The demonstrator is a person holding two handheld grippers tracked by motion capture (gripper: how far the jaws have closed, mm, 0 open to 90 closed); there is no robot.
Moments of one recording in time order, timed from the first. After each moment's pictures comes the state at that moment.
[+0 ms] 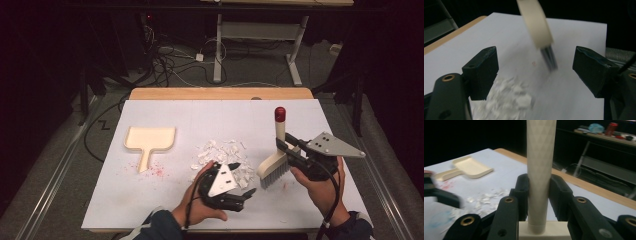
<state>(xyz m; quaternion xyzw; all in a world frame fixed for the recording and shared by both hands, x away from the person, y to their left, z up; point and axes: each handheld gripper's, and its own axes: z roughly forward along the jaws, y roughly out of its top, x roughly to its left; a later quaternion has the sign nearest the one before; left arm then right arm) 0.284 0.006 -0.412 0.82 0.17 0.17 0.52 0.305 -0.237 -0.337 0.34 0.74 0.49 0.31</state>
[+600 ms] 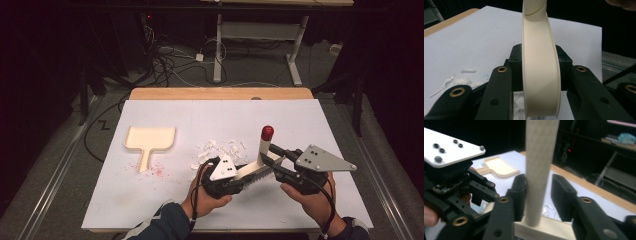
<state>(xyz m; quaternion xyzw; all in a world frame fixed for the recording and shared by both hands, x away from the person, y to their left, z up) 0.308 0.018 -0.414 0.83 0.18 0.11 0.52 0.283 -0.217 -0.342 0.26 0.76 0.52 0.28</state>
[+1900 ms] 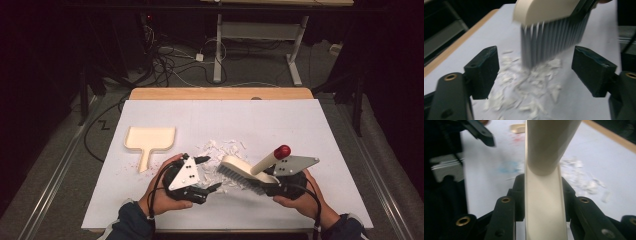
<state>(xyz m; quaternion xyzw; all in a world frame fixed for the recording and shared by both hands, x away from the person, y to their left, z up) 0.295 0.110 -0.403 0.84 0.14 0.21 0.48 0.308 -0.207 -0.393 0.17 0.87 0.45 0.13</state>
